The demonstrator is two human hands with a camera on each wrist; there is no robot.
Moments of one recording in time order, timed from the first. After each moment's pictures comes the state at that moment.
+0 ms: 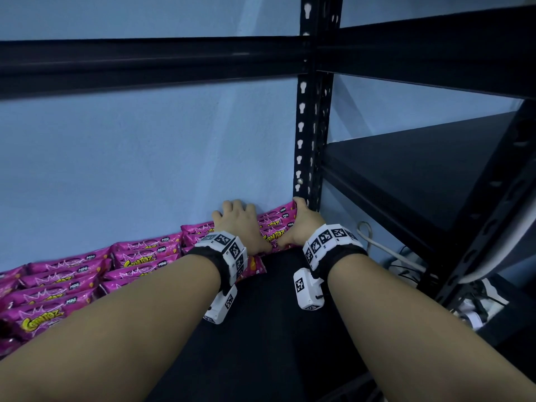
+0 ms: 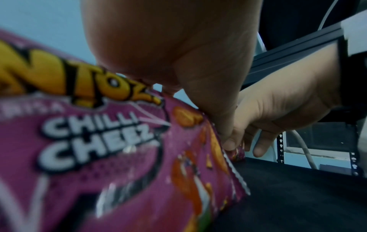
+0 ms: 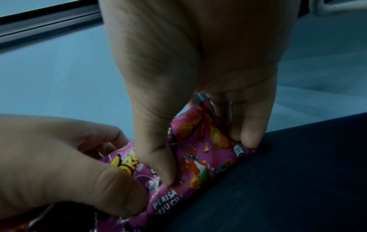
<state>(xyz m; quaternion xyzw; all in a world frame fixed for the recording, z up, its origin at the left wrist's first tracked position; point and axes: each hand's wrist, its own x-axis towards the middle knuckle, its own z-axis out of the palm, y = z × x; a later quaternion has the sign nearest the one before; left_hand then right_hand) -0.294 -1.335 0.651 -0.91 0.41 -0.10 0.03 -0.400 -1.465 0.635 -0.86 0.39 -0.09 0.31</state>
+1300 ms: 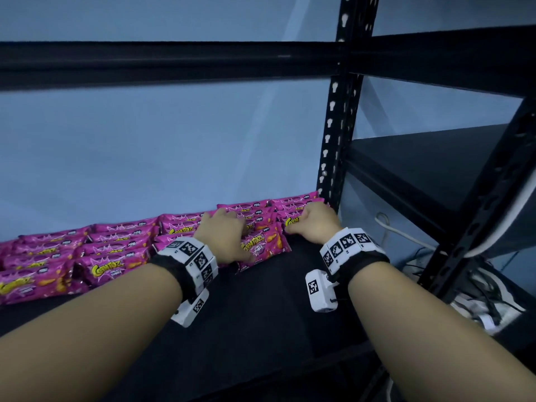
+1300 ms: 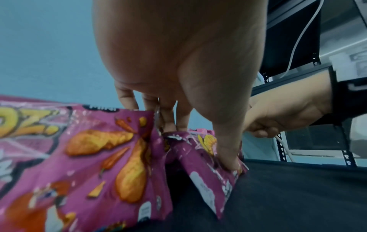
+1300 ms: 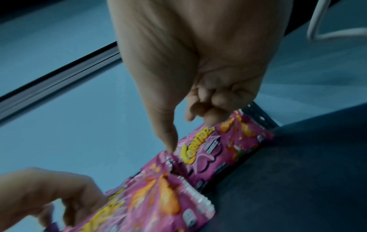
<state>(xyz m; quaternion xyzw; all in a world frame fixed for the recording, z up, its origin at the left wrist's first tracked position) -0.284 -1.203 0.666 -0.87 0.48 -0.02 0.05 -0.423 -1.390 0.658 -0.87 0.37 -0.12 0.31</state>
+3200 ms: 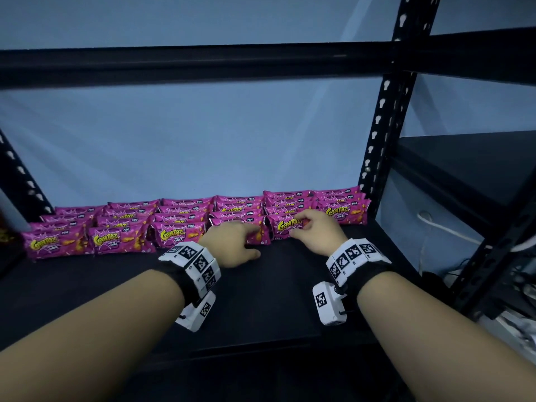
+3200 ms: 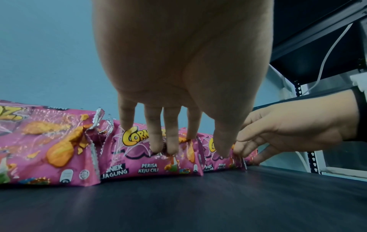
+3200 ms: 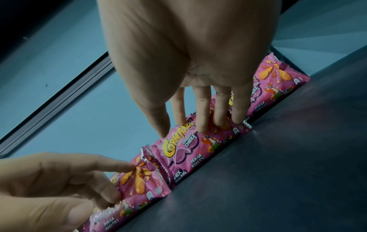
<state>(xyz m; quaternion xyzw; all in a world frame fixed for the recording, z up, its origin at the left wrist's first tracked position) -0.287 -1.095 0.652 -0.89 0.44 0.05 -0.04 -0.406 -1.307 0.630 -0.90 0.25 -0.14 0.34</state>
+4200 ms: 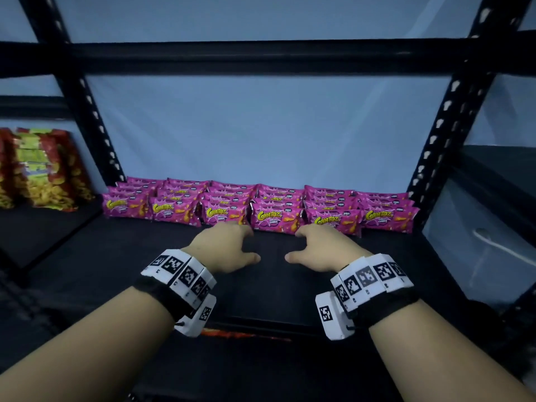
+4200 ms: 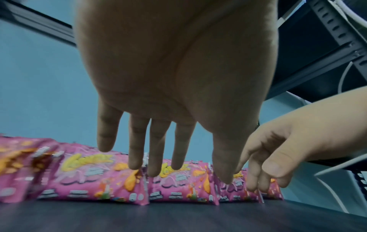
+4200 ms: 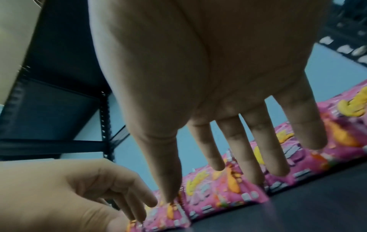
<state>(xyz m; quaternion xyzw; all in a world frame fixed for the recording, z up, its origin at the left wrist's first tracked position) -0.326 -1.008 0.661 -0.95 0.31 0.06 -0.05 -0.427 -1.220 0.671 -0.97 0.12 0.06 0.19</state>
